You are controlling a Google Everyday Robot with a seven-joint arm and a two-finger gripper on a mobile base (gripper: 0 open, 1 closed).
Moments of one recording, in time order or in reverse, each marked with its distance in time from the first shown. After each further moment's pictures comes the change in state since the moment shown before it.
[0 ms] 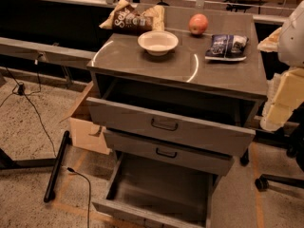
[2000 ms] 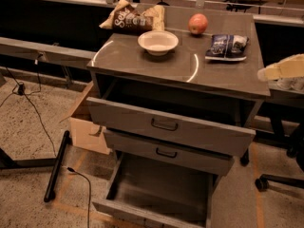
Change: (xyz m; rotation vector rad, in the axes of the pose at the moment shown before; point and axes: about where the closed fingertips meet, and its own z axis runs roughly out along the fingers) arm 0.111 -0.152 0.056 0.362 -0.419 0.854
